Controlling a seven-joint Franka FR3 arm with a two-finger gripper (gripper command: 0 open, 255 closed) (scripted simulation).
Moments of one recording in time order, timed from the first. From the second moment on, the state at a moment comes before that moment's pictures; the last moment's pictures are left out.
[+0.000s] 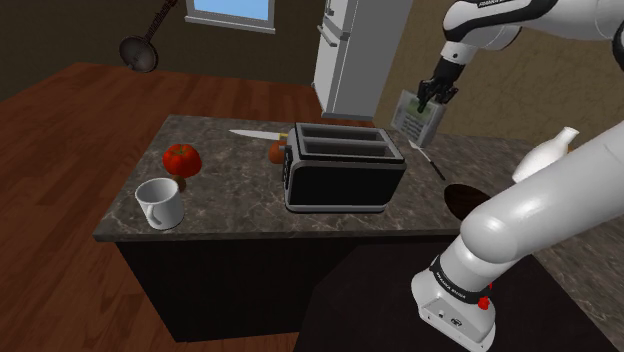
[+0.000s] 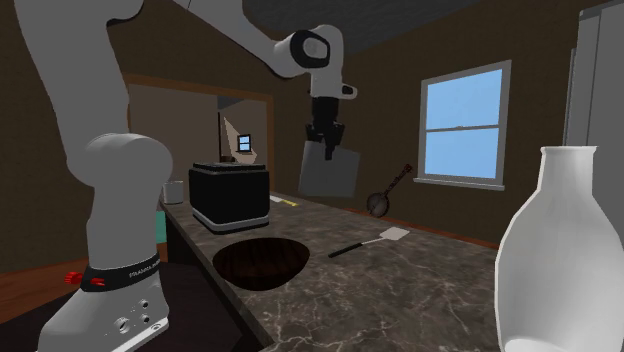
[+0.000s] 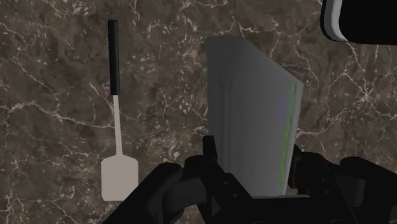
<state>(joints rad) -0.27 -0.26 -0.49 -2.13 -0.06 1.89 -0.14</state>
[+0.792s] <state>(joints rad) -0.43 -0.71 -0.47 -2.40 -0.23 1.73 -0.17</state>
